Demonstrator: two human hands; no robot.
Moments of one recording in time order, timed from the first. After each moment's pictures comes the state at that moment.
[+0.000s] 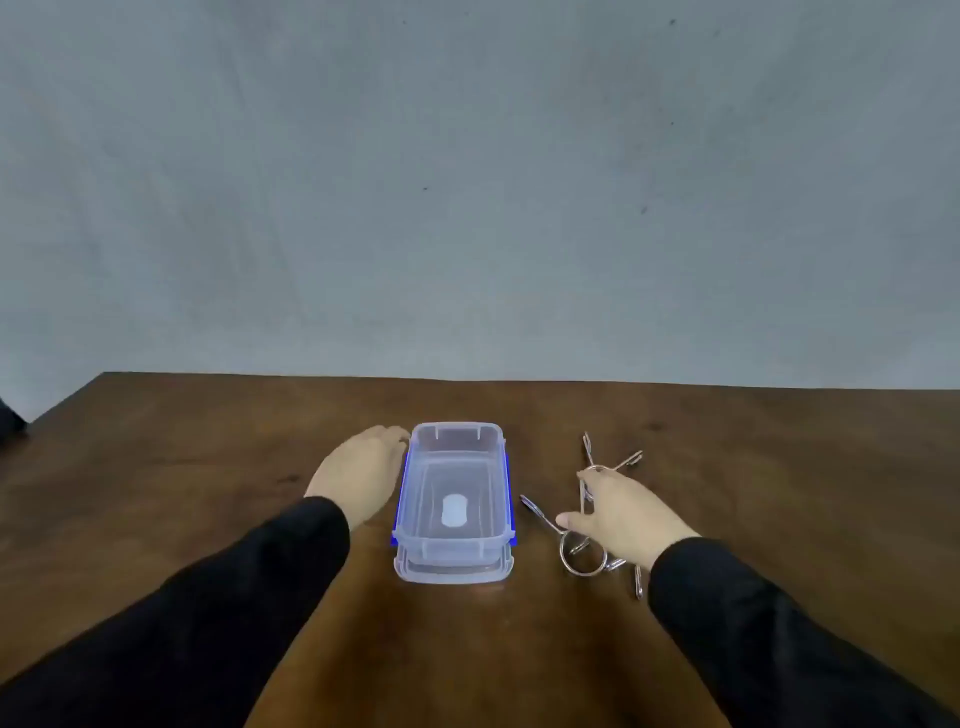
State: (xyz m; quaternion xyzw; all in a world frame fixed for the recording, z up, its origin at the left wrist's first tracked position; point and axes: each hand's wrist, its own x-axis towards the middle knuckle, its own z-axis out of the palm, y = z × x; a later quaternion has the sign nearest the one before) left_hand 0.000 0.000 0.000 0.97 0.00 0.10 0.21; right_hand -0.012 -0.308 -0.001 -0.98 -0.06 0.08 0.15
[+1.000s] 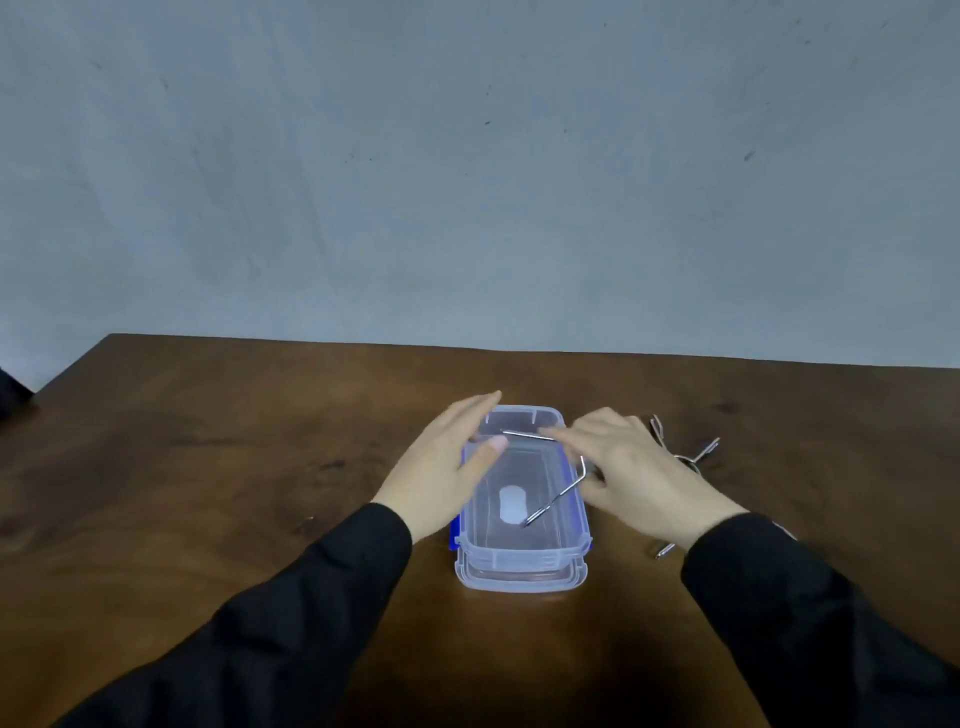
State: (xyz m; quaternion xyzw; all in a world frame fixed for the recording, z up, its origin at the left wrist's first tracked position) left_hand 0.004 0.021 0.008 0.91 -0.14 0.04 0.39; right_hand 0.022 -0.216 0.027 -0.94 -0.31 -0.03 0.13
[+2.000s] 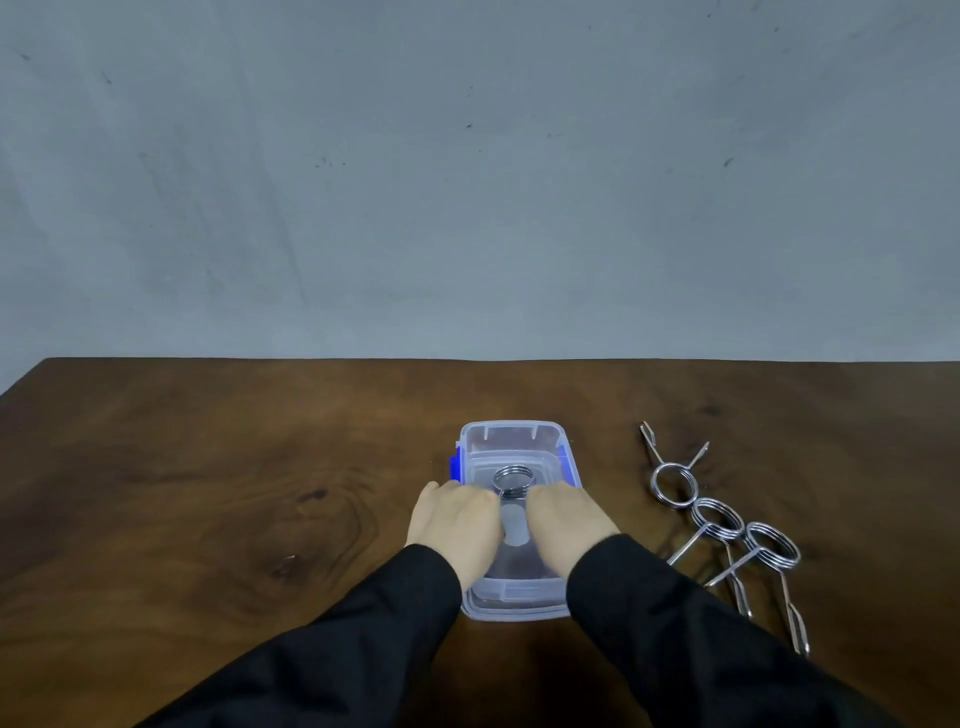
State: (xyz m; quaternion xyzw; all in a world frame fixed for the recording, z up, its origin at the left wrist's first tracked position) left_hand 0.031 -0.001 -0.049 0.99 -0.14 0.00 0.05; right_hand 0.030 -0.133 -0.020 -0.98 -0.08 0.16 -0.01
